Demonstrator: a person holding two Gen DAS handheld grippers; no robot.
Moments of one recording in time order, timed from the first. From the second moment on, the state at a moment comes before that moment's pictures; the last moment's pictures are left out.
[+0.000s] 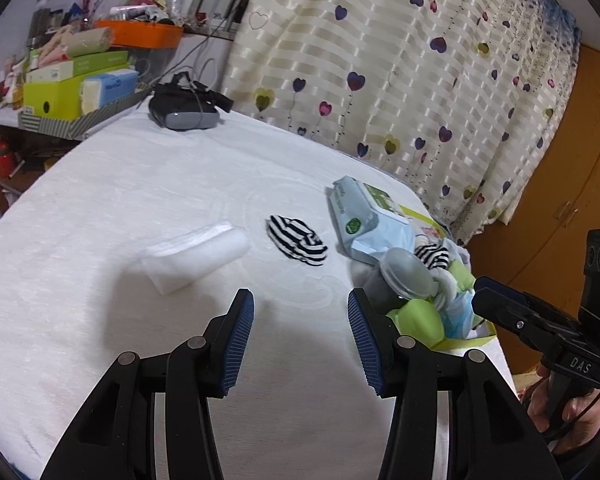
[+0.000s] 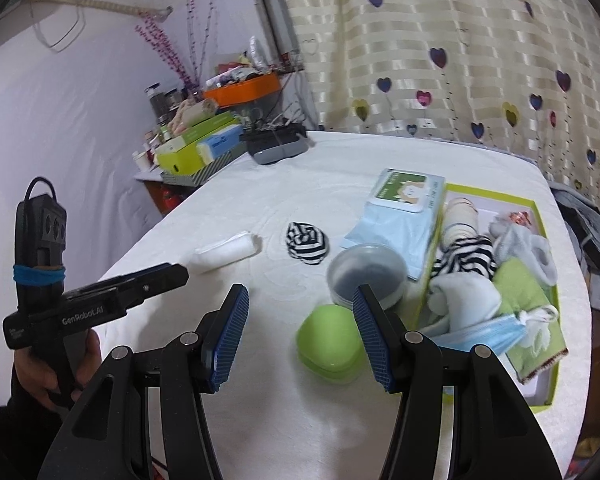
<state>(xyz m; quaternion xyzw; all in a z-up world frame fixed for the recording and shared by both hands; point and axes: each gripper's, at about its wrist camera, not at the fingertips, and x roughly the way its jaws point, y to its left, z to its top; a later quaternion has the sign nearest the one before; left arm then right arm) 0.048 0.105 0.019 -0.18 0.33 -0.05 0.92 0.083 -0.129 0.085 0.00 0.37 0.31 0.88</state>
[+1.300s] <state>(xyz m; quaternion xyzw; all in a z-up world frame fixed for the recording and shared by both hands) 0.142 0.160 -0.033 -0.05 0.43 -0.06 0.90 0.117 -0.065 0.065 -0.04 0.40 0.35 0.85</state>
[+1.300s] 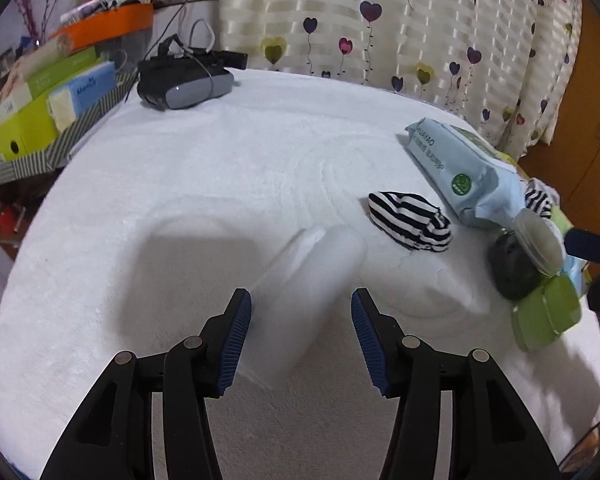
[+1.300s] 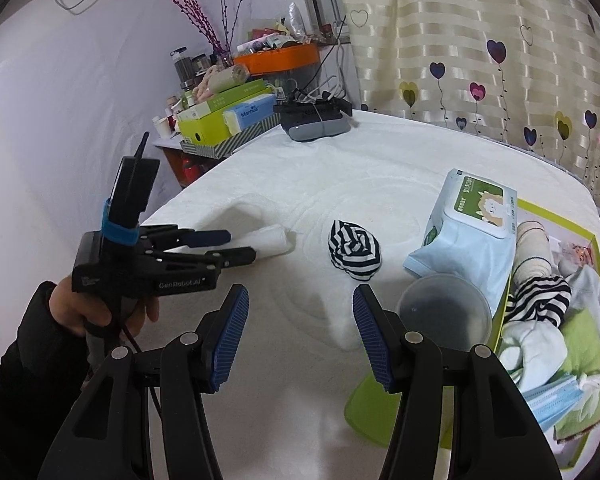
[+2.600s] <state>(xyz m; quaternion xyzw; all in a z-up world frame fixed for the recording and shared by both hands) 0.156 0.171 -0.041 -0.05 0.44 -0.07 0.90 0.217 0.032 -0.003 -0.27 0.53 0.31 0.75</state>
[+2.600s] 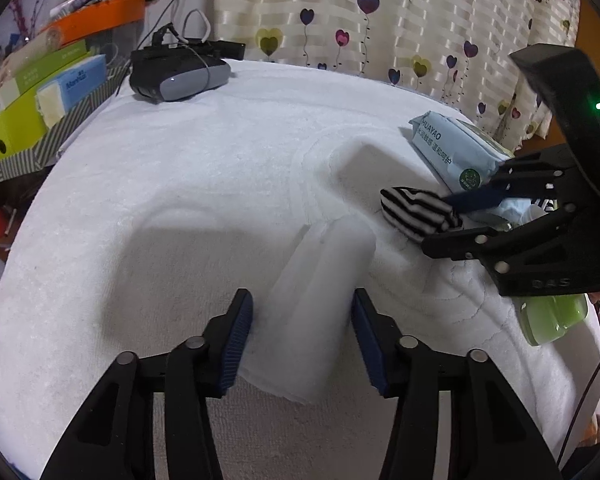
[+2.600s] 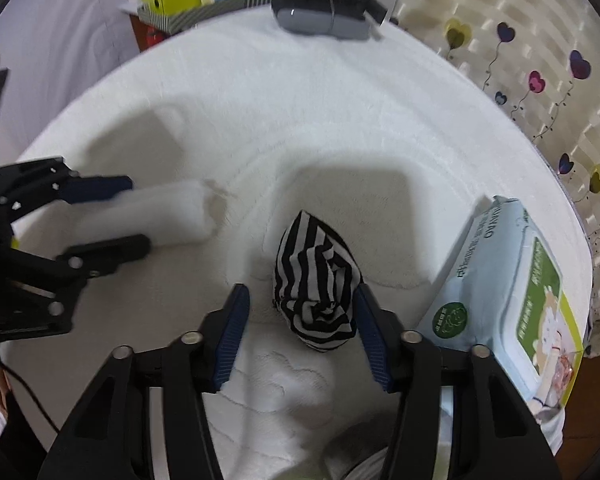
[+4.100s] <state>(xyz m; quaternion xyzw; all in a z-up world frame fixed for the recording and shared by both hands) 0.054 0.076 0.063 -0.14 0.29 -0.10 0.94 0.100 -0.097 0.114 -0.05 0.35 0.33 0.88</state>
